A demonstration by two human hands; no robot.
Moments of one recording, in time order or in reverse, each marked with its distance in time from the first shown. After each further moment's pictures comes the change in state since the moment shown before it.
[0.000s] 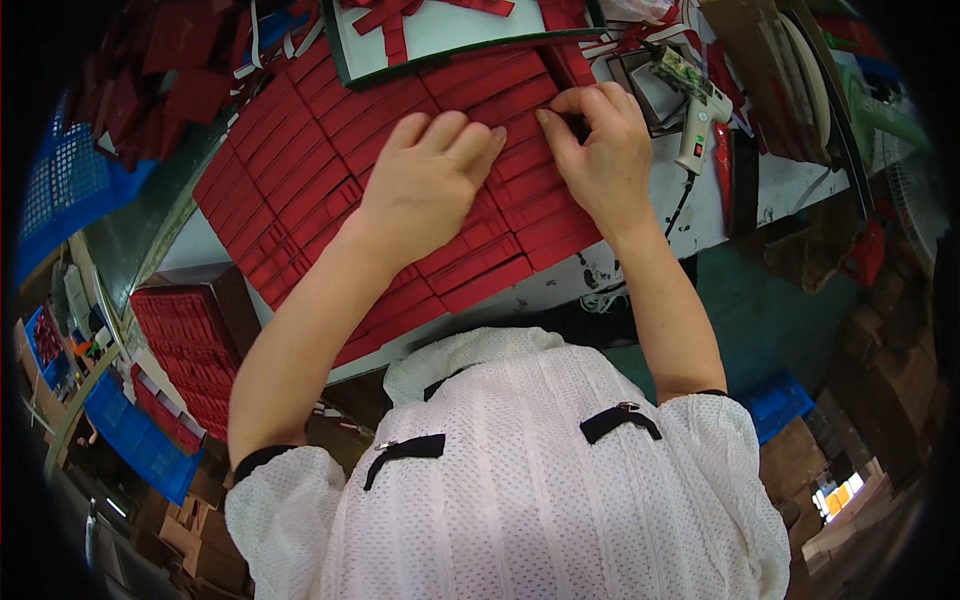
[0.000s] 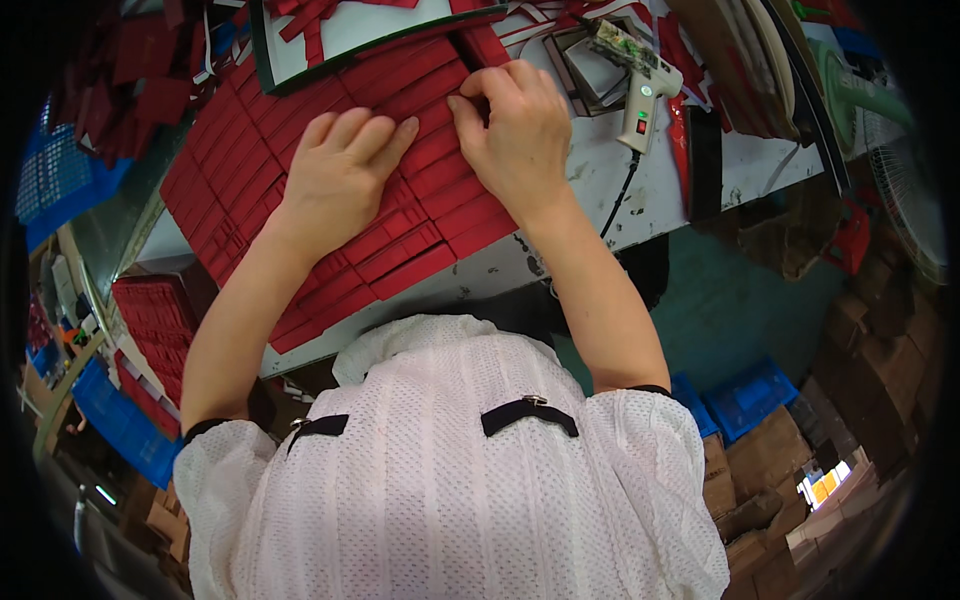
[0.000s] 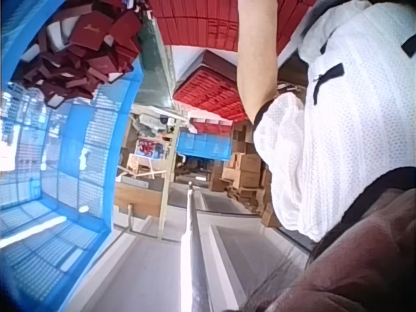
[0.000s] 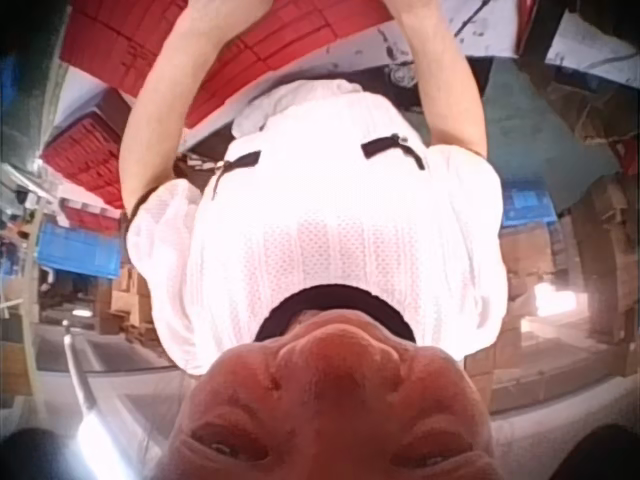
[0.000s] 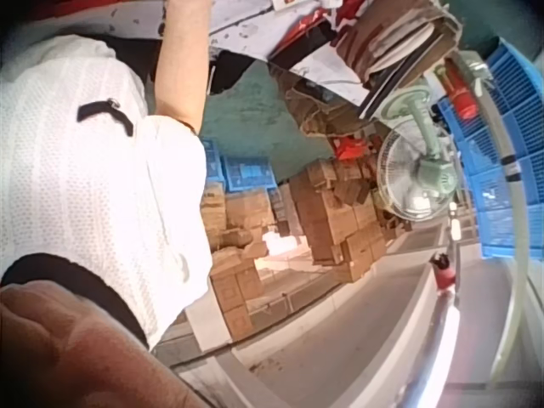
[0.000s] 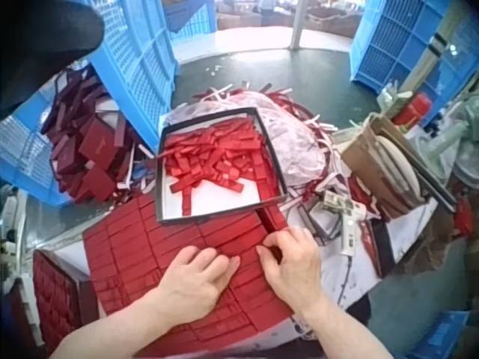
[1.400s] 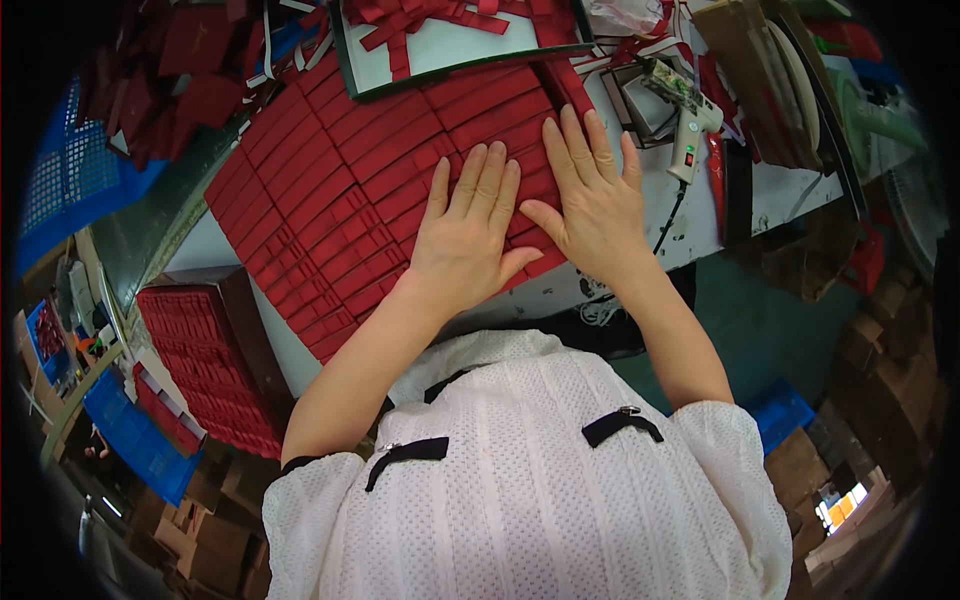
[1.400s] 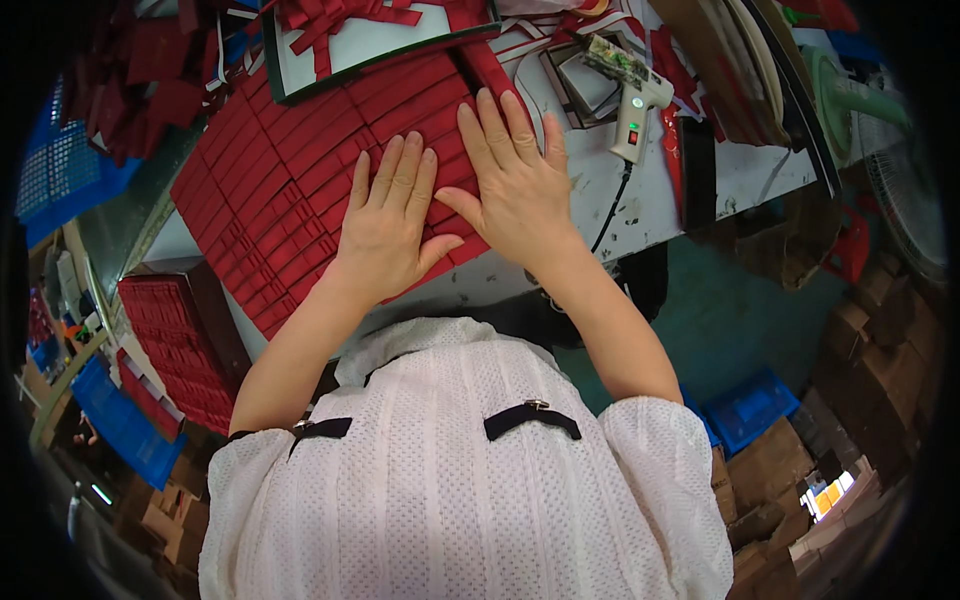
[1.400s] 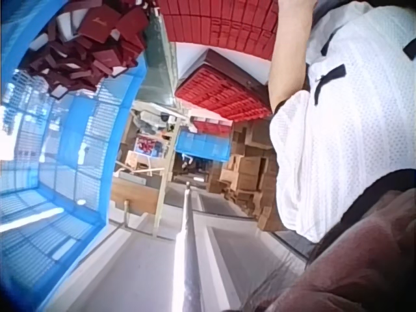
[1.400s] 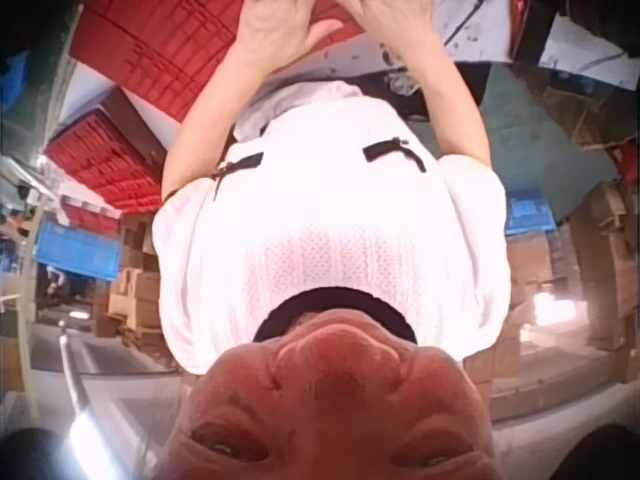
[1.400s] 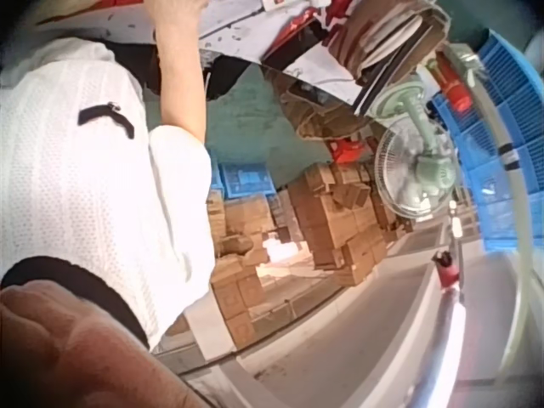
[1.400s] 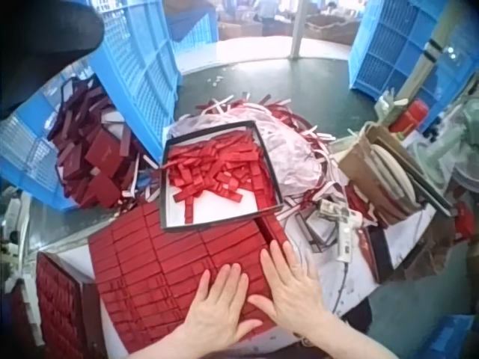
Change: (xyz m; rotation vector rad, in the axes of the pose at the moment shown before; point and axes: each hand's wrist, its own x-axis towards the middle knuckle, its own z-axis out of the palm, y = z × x) left_hand -0.014 0.058 0.018 -0.241 -0.080 -0.283; right_hand -0.038 -0.002 -0.031 -0.380 -0.437 -0.215
